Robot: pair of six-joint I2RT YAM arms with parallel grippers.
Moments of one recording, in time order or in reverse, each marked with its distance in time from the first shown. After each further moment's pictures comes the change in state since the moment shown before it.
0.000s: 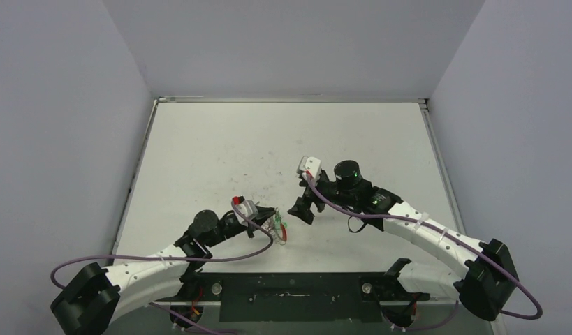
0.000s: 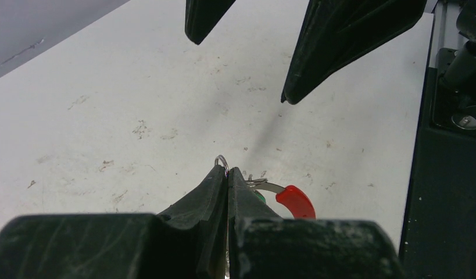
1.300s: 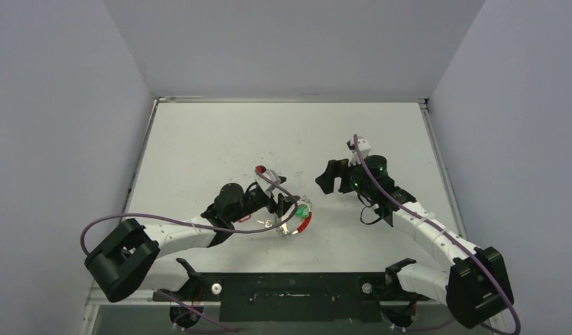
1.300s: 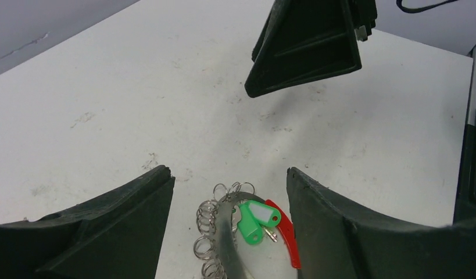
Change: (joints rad) left arm 0.005 0.458 0.309 0.108 -0.042 -0.051; right arm -0.337 -0.058 -0.180 0.156 0.244 0.497
